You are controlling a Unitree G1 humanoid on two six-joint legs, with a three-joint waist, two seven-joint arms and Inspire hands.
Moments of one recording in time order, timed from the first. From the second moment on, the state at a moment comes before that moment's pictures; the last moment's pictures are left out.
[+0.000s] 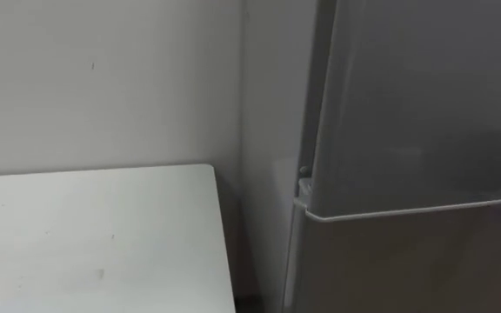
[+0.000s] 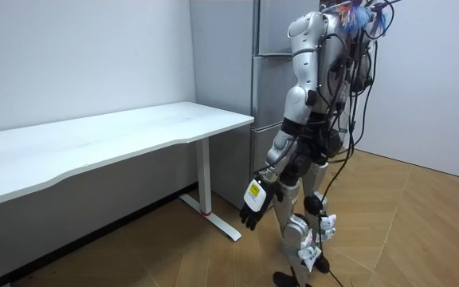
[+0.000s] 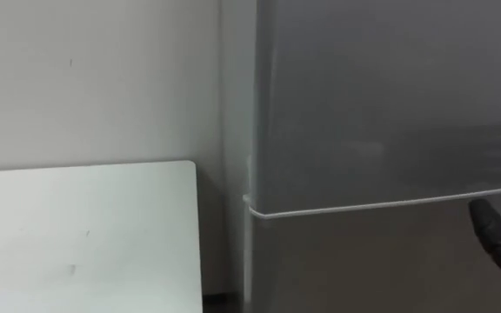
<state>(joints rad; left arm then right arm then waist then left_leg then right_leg) 0.32 0.25 0.03 1.08 0.15 -0.04 0.06 0.18 -0.40 -0.25 -0.29 0.54 -0.24 -0.52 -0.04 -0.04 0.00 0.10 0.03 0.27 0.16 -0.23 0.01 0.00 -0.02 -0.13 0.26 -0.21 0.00</state>
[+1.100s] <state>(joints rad) 0.29 0.26 0.04 1.08 0.18 -0.04 0.02 0.15 -0.39 -0.17 -0.40 0.22 -0.21 -0.48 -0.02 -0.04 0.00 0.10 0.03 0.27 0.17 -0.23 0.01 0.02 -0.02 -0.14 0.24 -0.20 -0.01</state>
